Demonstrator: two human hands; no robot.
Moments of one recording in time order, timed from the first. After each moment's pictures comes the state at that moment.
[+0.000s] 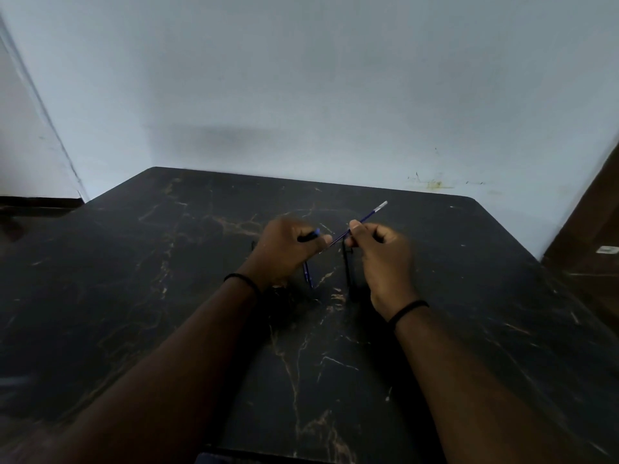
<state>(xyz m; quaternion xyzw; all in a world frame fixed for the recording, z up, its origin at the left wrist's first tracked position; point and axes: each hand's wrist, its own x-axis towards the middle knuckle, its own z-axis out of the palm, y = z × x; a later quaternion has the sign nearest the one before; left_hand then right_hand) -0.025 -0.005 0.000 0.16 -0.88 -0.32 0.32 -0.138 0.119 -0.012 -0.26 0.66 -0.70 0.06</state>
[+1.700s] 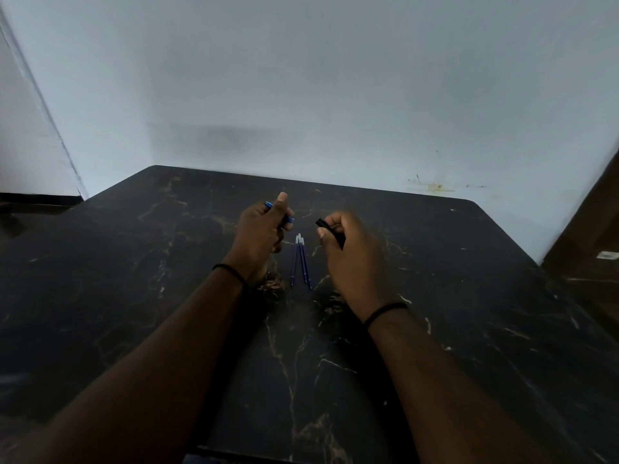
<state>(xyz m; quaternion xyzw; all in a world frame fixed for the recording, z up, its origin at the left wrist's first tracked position) -0.017 -0.013 0.015 0.25 -0.63 -0.62 0.40 -0.120 0.104 -0.013 -0.45 0.73 -0.52 -0.07</state>
